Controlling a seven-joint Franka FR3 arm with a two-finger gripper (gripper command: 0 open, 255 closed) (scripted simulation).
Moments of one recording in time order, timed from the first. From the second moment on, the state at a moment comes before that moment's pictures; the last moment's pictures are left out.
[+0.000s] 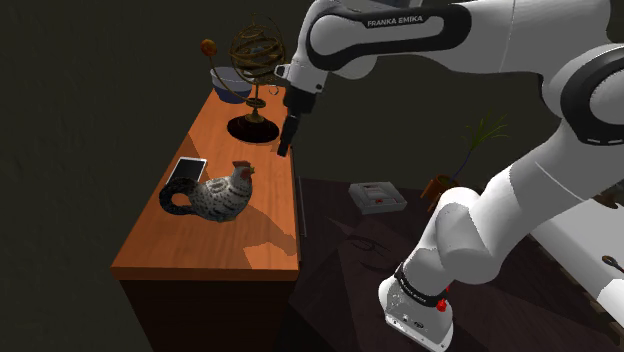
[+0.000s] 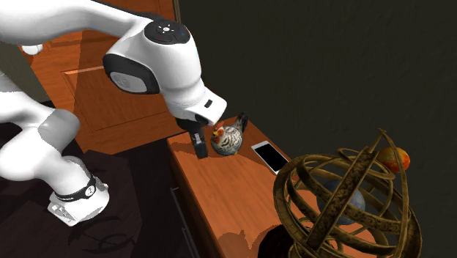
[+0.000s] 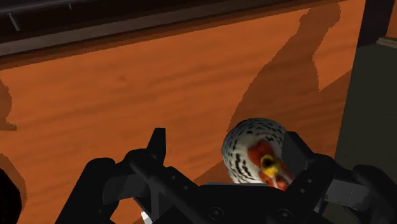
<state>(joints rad) 0.28 -0.29 -0.14 -2.23 0.25 1.94 -0.55</state>
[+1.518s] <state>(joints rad) 0.43 0.19 -0.03 -1.90 0.57 2.07 -0.99</state>
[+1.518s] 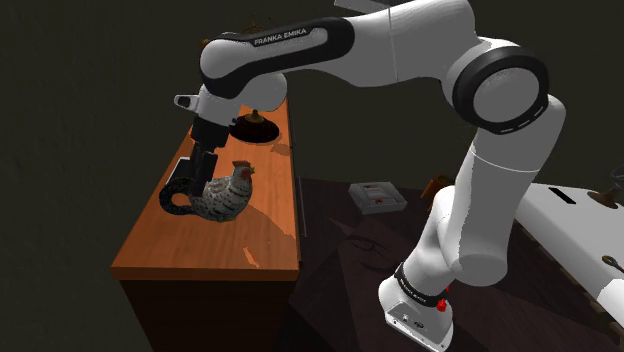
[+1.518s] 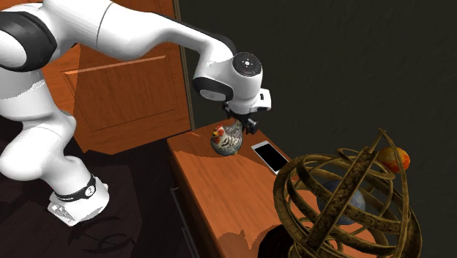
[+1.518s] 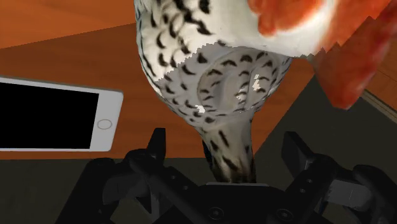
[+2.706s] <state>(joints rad) 0.43 0.18 -0.03 -1.89 0.57 2.05 -0.98</state>
